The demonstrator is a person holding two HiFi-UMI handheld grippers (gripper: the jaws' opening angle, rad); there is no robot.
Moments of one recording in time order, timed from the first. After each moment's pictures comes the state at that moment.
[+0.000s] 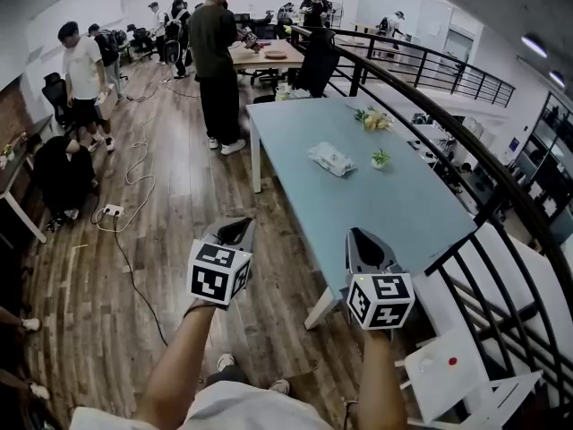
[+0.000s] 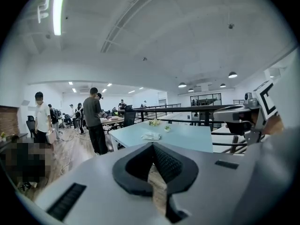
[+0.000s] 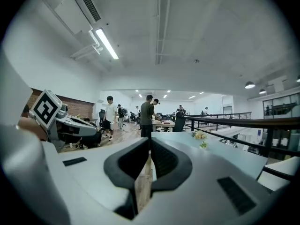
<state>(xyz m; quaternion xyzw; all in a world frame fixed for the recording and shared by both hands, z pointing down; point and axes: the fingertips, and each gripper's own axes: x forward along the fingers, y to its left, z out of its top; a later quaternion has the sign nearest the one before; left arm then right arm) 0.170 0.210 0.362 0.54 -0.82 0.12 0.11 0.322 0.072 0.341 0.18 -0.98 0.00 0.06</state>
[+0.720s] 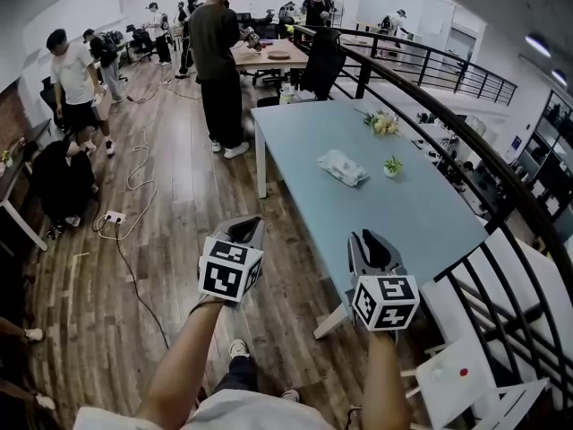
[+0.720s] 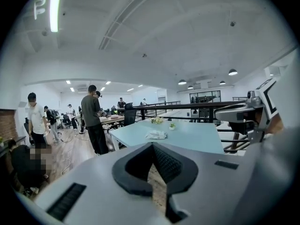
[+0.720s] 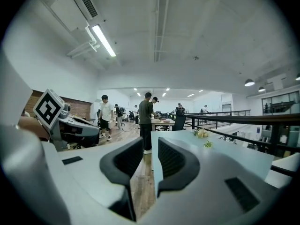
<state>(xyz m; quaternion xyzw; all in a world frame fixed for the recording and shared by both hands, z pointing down) 0.101 0.182 0.374 0.55 -0.82 0.13 0.11 0.257 0.055 0.355 0.18 -0.98 0.01 0.07</state>
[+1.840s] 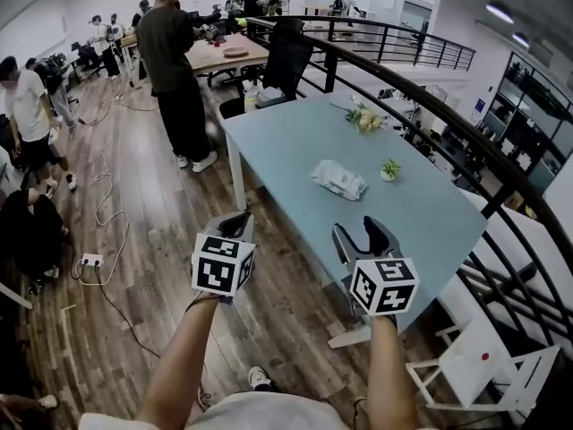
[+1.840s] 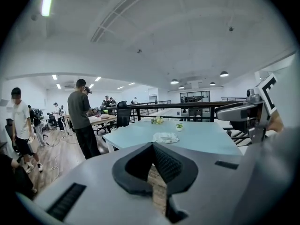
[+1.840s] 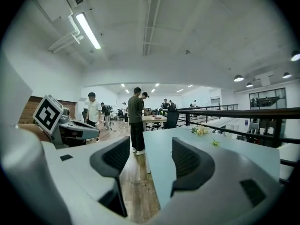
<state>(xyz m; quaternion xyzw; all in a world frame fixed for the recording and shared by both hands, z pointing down) -0.073 0.106 0.379 0.61 -0.77 0.14 0.12 0.101 0.000 0.356 0.25 -0.96 0.04 0.08</state>
